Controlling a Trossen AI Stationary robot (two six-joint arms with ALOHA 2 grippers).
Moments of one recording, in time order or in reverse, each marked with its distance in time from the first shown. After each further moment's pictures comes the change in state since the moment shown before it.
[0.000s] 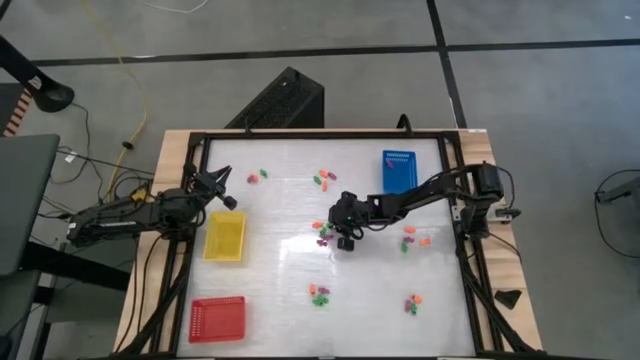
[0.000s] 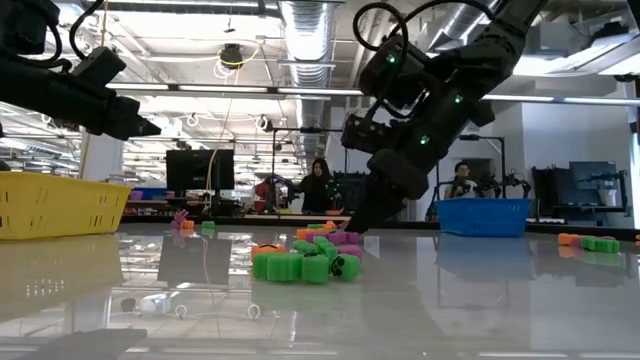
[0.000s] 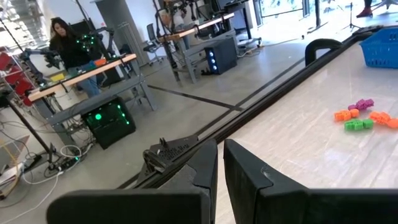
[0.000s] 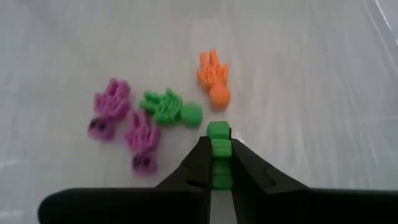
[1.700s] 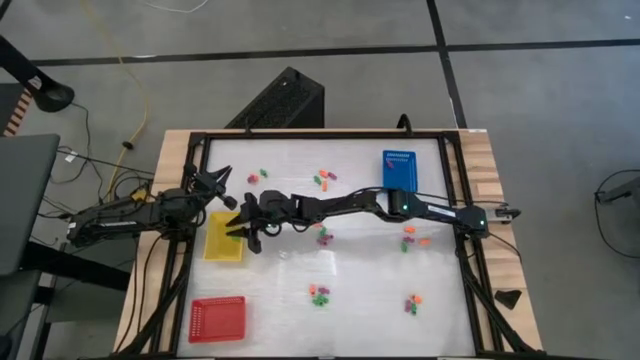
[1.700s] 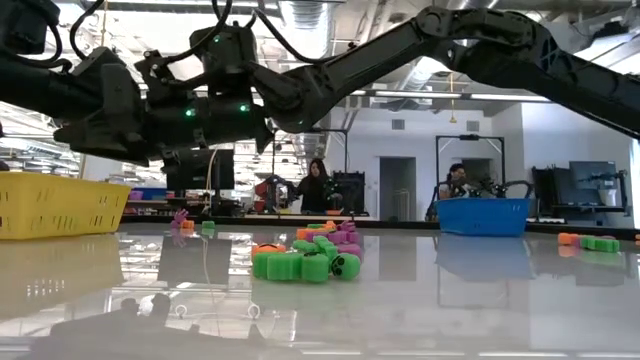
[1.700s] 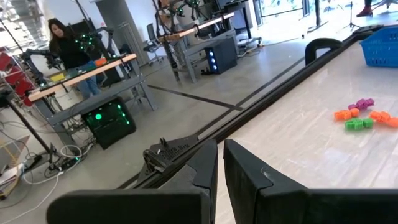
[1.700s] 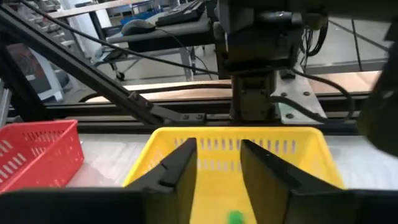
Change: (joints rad) left arm 0.000 0.003 0.000 0.000 0.001 0.000; right arm -0.013 0.856 1.325 0.236 -0.324 0.071
